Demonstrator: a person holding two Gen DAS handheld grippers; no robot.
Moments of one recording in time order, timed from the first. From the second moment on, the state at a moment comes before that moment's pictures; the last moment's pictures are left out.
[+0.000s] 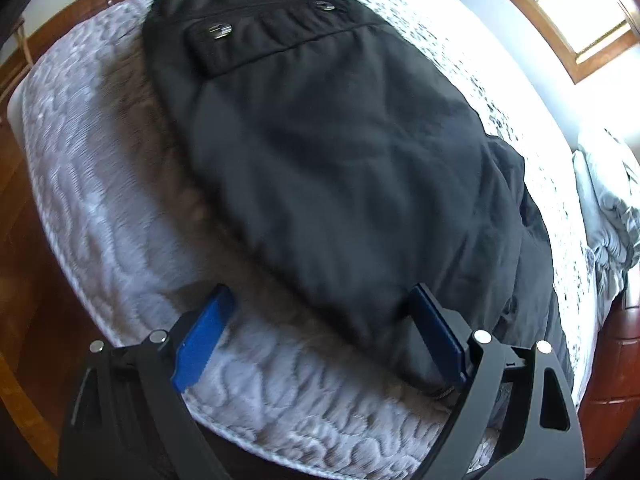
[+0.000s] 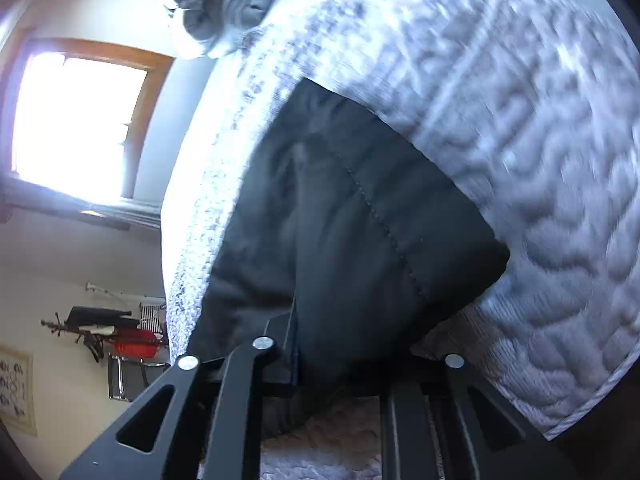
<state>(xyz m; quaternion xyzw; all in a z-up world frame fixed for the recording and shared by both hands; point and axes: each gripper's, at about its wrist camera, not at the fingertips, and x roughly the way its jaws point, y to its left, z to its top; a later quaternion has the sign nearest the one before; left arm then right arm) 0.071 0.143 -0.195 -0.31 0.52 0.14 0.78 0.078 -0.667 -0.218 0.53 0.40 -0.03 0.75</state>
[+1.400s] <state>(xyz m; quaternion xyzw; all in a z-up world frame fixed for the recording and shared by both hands) 0.065 0.075 -0.166 -0.32 0.51 0.04 0.80 0.149 -0.423 -0.064 0.05 0.41 0.10 0.91</state>
